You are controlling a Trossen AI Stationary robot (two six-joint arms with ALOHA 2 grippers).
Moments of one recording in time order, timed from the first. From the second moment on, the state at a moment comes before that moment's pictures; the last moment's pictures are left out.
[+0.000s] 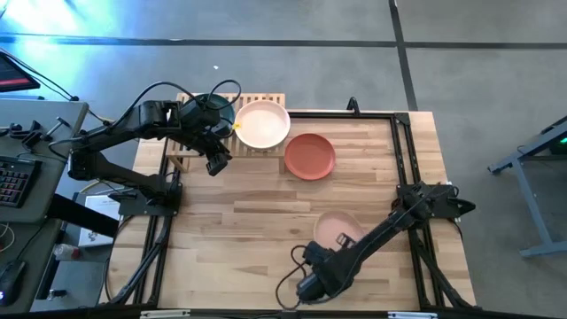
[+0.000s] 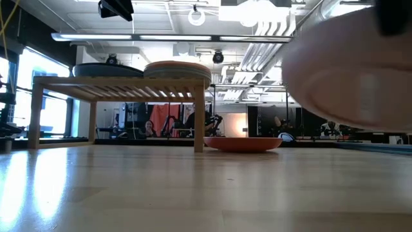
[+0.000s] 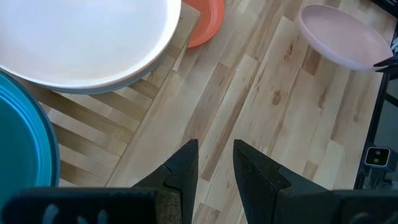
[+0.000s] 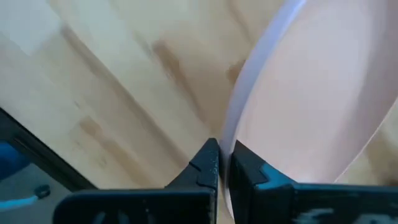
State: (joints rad) left arm 0.25 1.23 1.50 -1.26 0.07 -0.28; right arm 0.64 2.23 2.11 -1.57 0.10 1.27
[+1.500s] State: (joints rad) left arm 0.25 1.30 1.50 -1.25 -0.02 -0.82; right arm 0.11 1.96 2.11 -1.52 0.53 -0.79
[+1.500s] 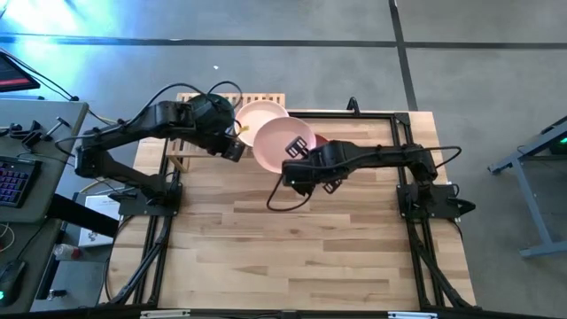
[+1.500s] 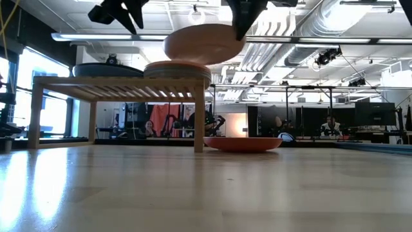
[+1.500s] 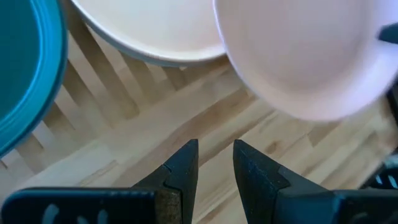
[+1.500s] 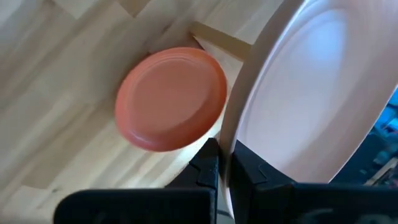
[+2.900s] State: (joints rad) left arm 0.35 1.46 1.50 -1.13 -0.04 -0.87; right arm 0.09 1.95 2.11 -1.41 0.52 -0.81
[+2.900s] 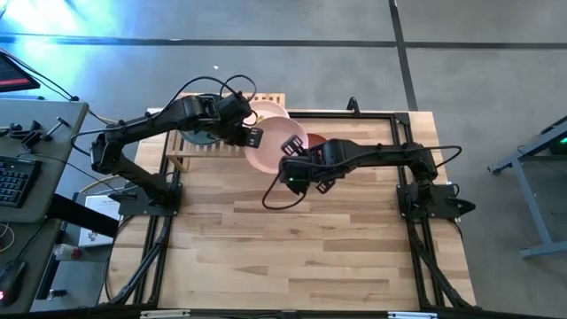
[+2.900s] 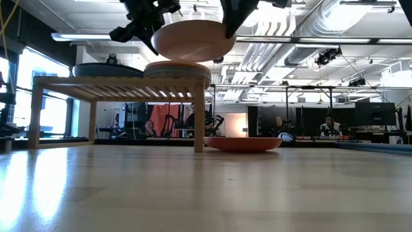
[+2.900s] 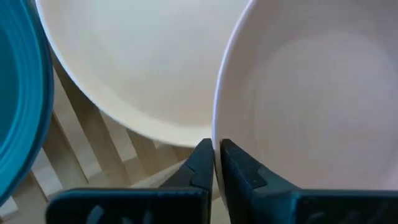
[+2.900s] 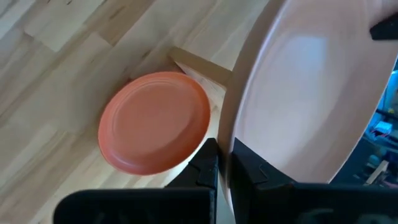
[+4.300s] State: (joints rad) left arm 0.64 1.19 1.50 -1.36 -0.11 -0.87; right arm 0.00 1.81 2.11 -1.45 0.49 -0.55
